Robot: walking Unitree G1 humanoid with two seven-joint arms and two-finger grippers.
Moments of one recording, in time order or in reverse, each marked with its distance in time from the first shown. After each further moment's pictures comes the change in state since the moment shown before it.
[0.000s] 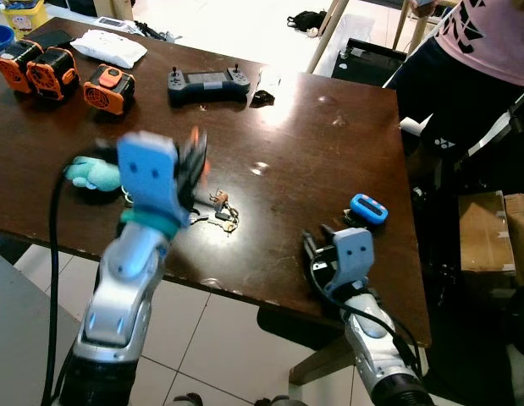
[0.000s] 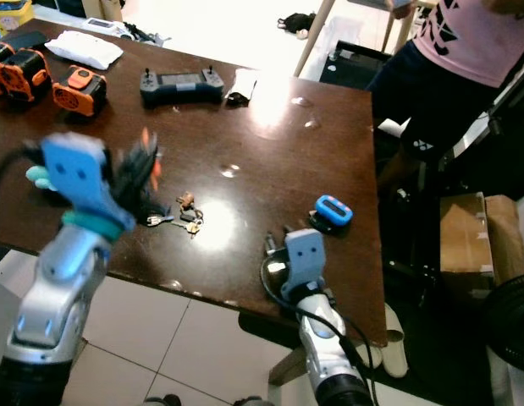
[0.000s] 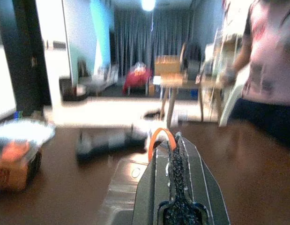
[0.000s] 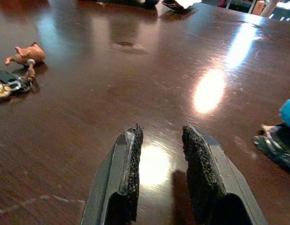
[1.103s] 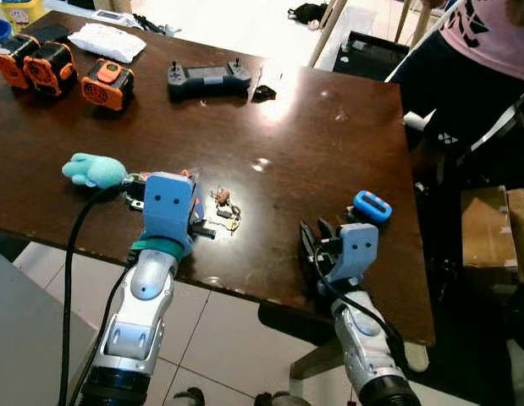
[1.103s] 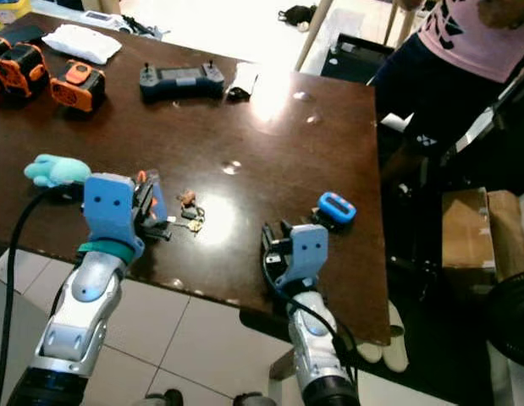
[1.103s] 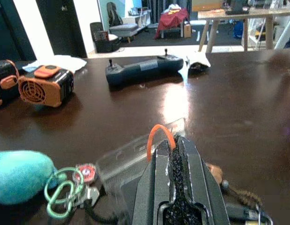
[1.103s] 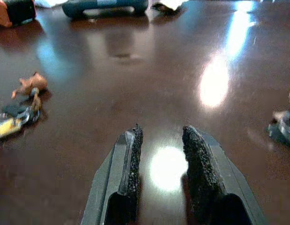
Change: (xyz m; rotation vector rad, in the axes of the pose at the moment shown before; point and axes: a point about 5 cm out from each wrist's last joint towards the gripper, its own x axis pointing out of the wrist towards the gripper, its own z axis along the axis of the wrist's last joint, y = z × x) left arm -0.029 0.001 -0.070 0.101 0.276 0.173; right arm 0.003 0.009 0.009 0.155 -0.040 -0.048
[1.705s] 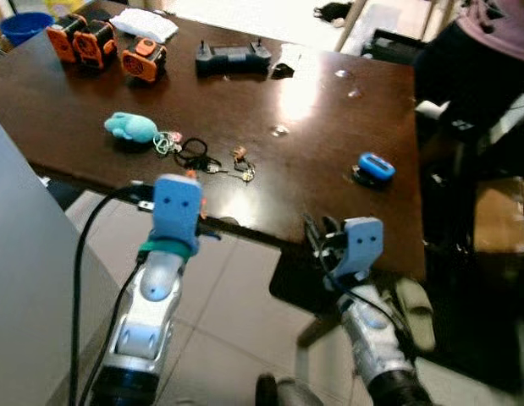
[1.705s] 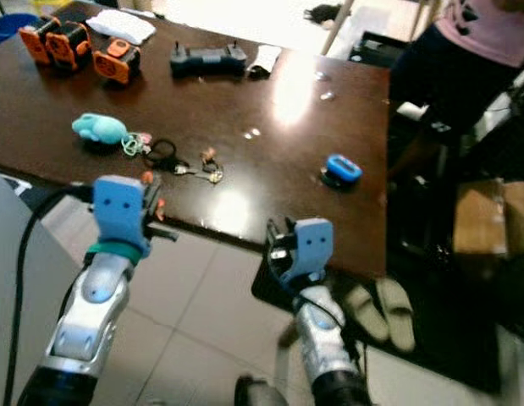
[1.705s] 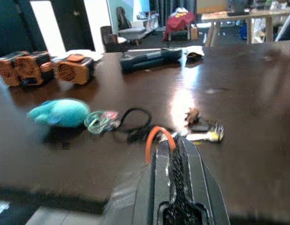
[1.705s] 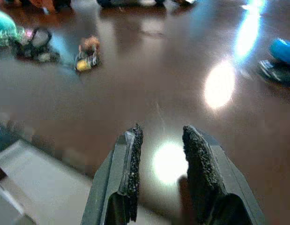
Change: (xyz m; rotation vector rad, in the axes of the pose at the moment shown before) left arm 0.000 -0.003 0.000 0.031 -0.012 -0.009; right arm 0.002 -0.003 0.001 -0.012 0.008 -0.004
